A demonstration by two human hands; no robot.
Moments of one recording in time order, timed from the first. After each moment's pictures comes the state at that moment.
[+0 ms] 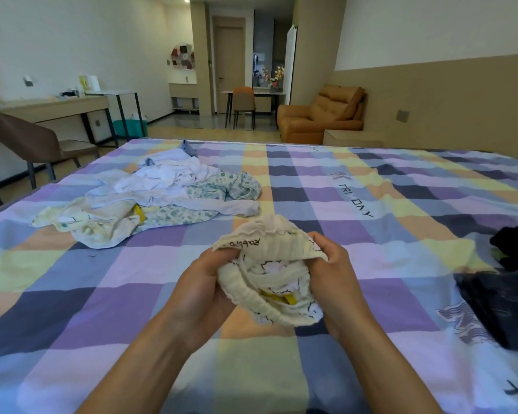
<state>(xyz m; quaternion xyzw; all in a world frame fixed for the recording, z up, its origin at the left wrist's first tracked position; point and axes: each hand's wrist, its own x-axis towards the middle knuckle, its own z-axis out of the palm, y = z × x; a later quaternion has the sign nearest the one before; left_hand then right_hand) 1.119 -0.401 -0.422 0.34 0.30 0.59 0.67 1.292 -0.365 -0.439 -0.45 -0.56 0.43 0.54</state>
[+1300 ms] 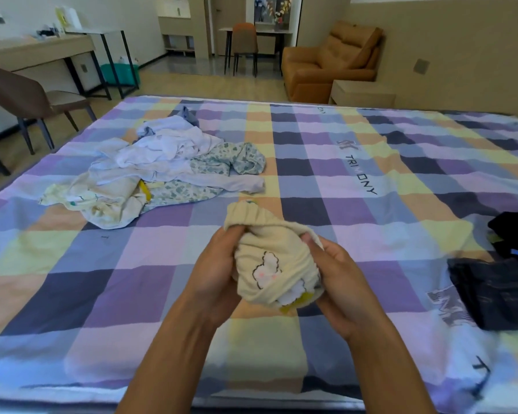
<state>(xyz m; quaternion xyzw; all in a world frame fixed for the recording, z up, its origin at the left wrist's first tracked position) 1.120 -0.386 -0.403 0.33 0.36 0.56 0.67 1.290 -0.387 -0.405 -0.41 -0.45 0.62 0.49</state>
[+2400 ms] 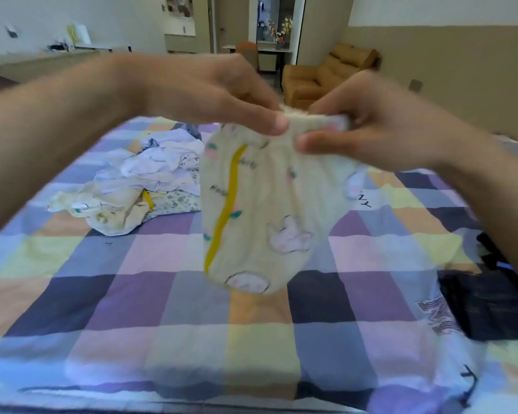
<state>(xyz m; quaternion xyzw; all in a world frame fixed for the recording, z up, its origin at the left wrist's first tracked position) 1.075 -0.333 -0.177 0.90 0.39 0.12 0.18 1.316 -0.336 -0.198 -0.31 -0.92 0.08 0.22</state>
